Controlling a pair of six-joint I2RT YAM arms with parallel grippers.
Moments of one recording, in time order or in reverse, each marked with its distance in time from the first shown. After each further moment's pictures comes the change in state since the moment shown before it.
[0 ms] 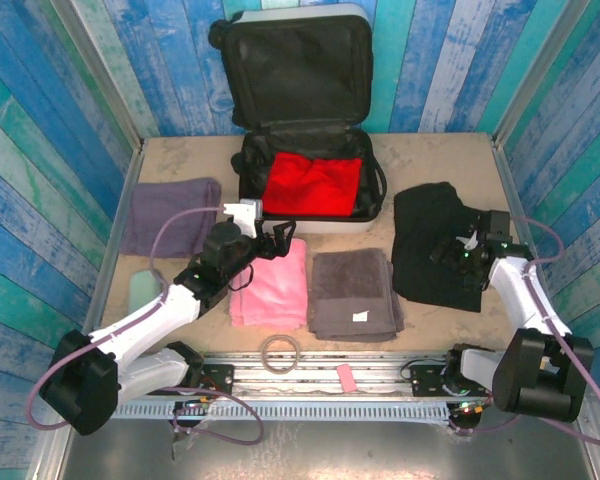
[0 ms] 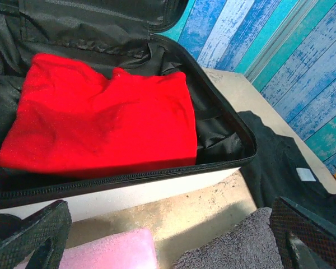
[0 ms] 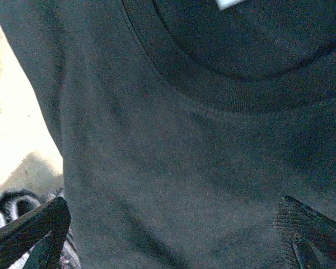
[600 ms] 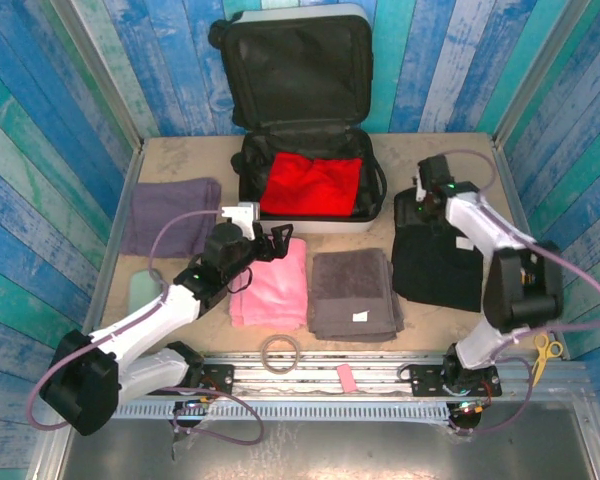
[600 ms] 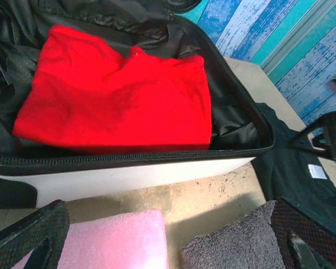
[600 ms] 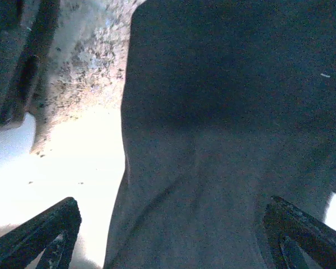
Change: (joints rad) left arm 0.005 0.000 -0.002 -0.062 -0.027 -0.055; right arm 0.319 0.412 0.459 0.043 0.281 -0.276
